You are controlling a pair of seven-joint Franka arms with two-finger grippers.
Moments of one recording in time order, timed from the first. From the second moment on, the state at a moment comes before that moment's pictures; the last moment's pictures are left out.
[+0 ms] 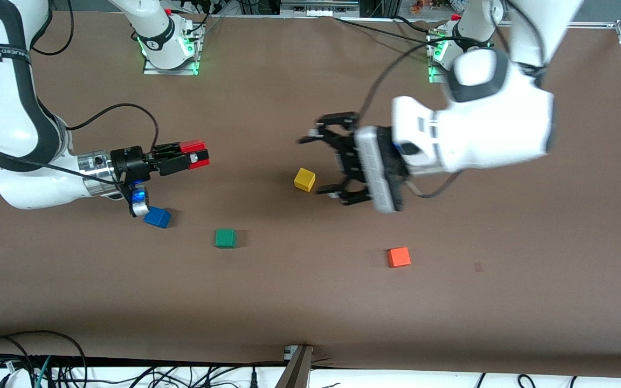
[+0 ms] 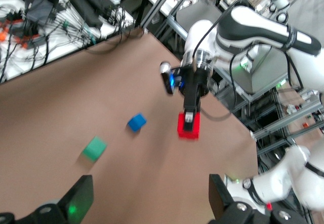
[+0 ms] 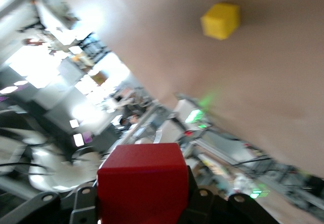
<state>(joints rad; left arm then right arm) -0.01 0.56 -0.55 -1.14 -0.70 1.94 0.59 0.06 0.42 -0.02 -1.68 1.05 1.43 0.18</state>
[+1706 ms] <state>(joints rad) 0.28 0.17 -0.59 -1.21 0.14 1.16 0.00 0.15 0.52 -0.05 -1.85 -0.04 2.28 0.08</state>
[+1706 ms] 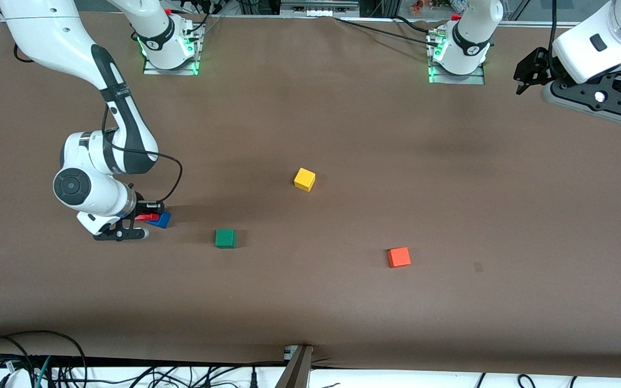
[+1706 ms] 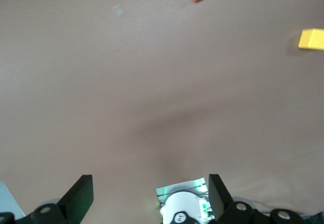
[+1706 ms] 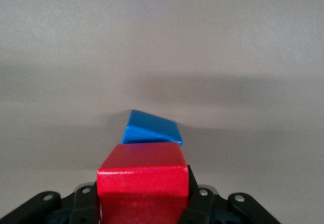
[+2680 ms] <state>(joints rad) 0.14 0.07 -0.31 -1.32 0.03 1.22 -0.09 0.16 0.38 -0.04 -1.92 -0.04 2.22 0.16</state>
